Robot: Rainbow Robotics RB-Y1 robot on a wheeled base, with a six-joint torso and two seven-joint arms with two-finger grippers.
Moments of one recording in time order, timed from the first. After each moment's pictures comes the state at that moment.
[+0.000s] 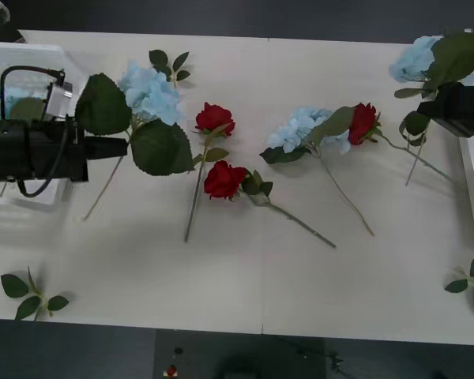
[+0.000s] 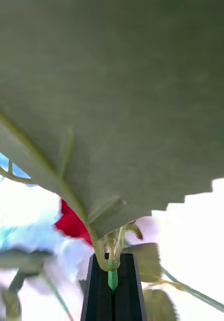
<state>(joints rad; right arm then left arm) -0.53 -0.98 0.25 -1.23 -1.60 0.74 1.61 -0.43 0.59 0.16 -1.29 1.78 1.45 -2.71</state>
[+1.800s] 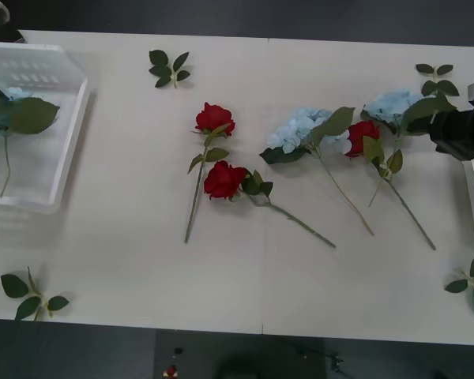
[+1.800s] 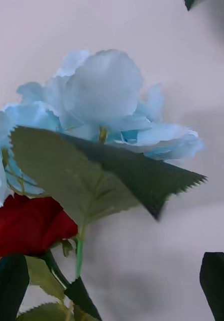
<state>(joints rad) -0.73 -0.93 0.46 -0.81 -1.73 0.82 1.69 -0.23 0.81 0.60 -1.21 1.66 0.88 -2.71</state>
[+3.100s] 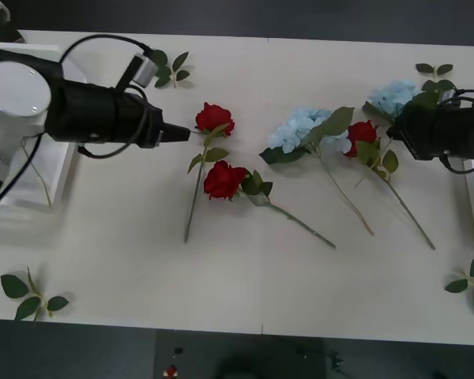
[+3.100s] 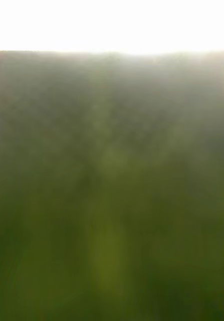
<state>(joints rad) -0.77 -0.78 0.44 -0.75 -1.65 0.71 1.40 -0.62 0.54 -0.13 -1.37 1.29 1.12 -2.16</state>
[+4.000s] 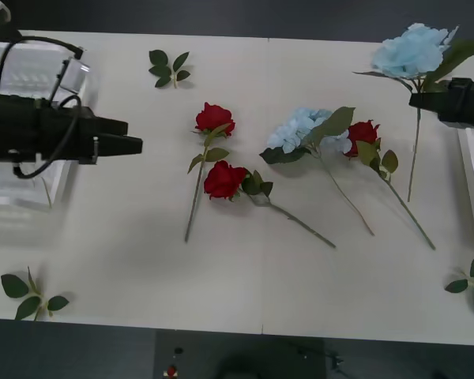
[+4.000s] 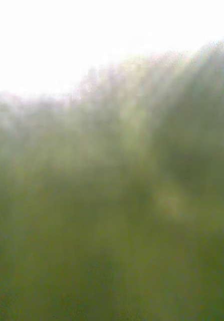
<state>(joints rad) -0.50 -0.96 0.13 -1.17 -2.07 1.01 2.19 -0.48 0.47 0.34 -1.49 1.47 1.60 -2.25</state>
